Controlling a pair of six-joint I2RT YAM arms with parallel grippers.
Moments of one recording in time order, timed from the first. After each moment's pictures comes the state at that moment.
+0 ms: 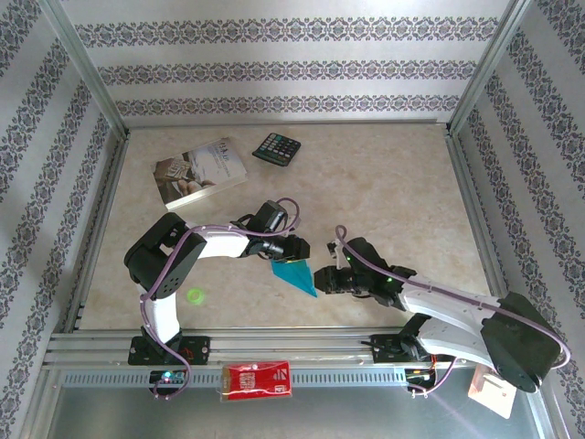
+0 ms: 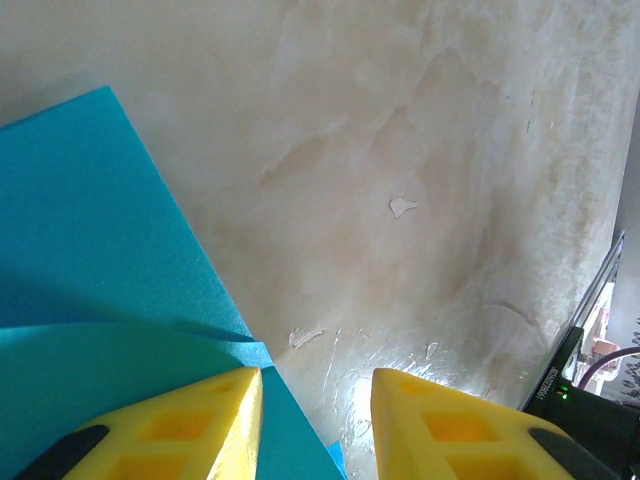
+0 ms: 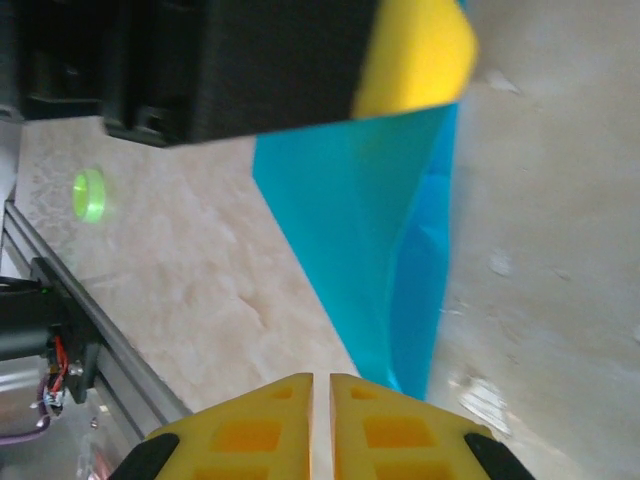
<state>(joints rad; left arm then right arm) -0.66 1.87 0.92 0.03 0.56 -0.77 0.76 1.09 0.36 -0.04 -0.38 0.77</state>
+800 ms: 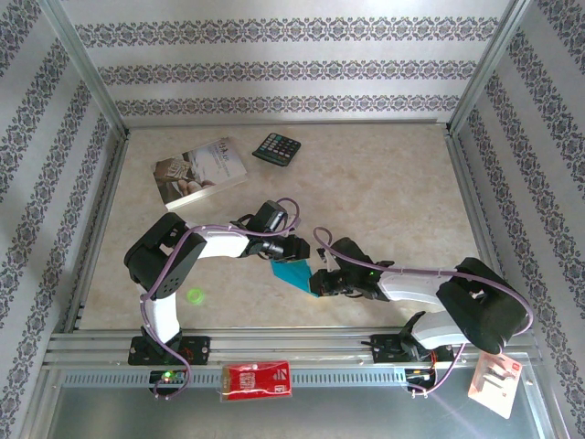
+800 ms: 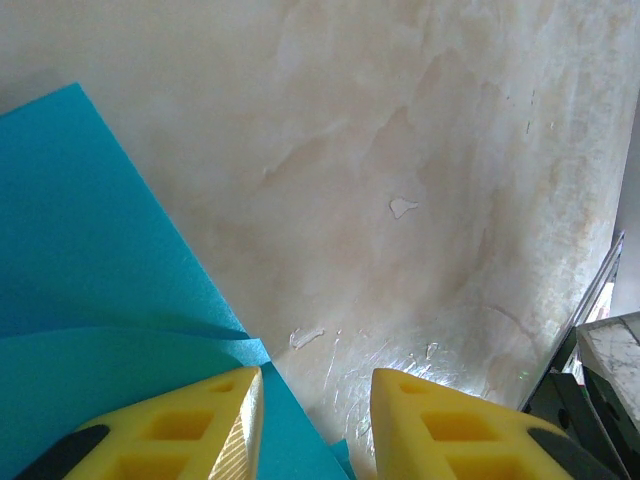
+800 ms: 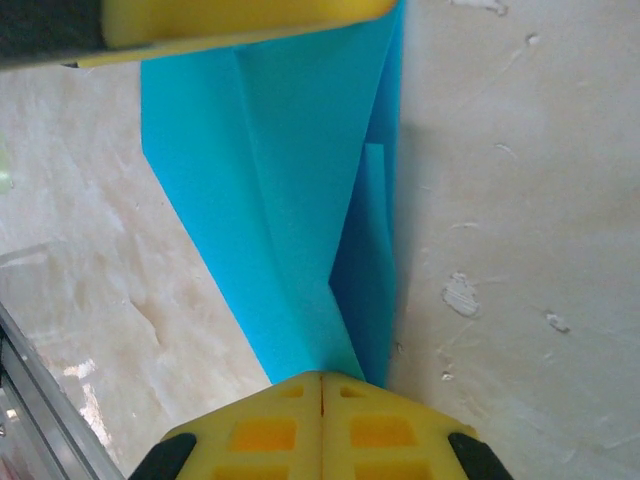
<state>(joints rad) -0.66 1.87 0.92 0.03 0.56 -0.77 0.75 1.37 0.38 0.08 -0.40 0.70</state>
